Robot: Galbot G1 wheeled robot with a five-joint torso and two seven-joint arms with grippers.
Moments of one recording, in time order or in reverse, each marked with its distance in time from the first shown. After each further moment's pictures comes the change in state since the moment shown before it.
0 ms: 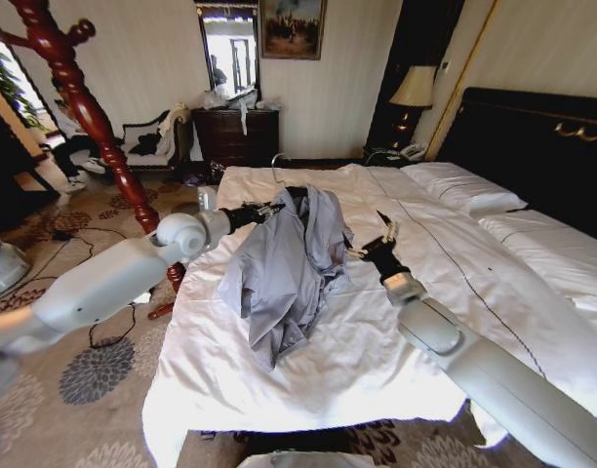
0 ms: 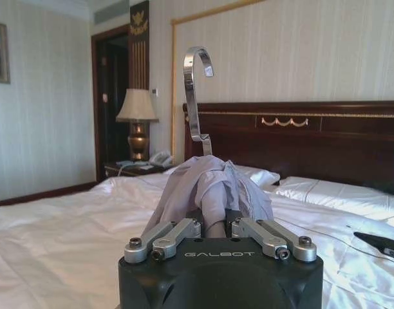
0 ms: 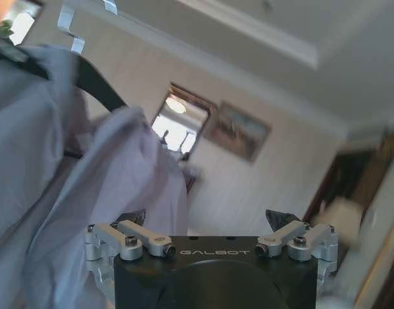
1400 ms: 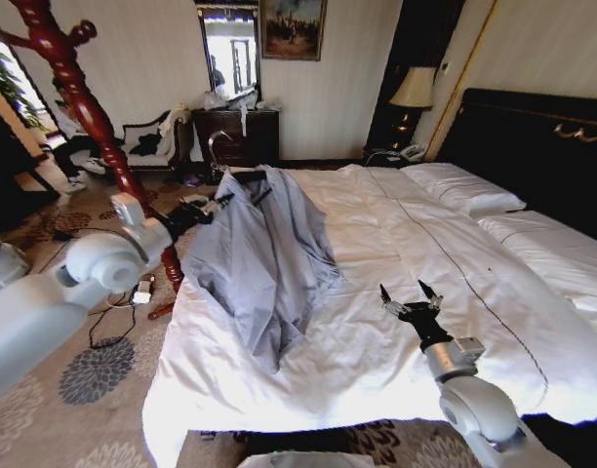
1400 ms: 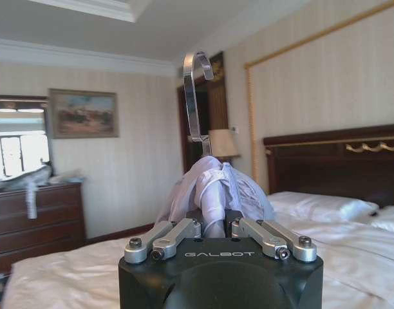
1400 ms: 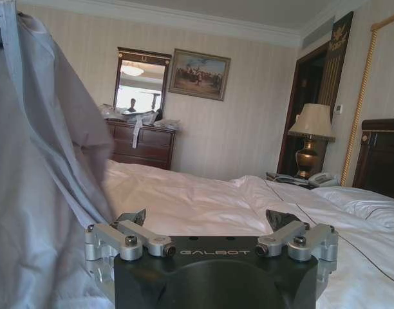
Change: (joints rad) left arm 0.437 0.275 -0.559 -0.289 0.020 0.006 -0.195; right arm -0.622 0.323 0.478 0.093 0.040 0.164 -0.206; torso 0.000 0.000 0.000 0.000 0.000
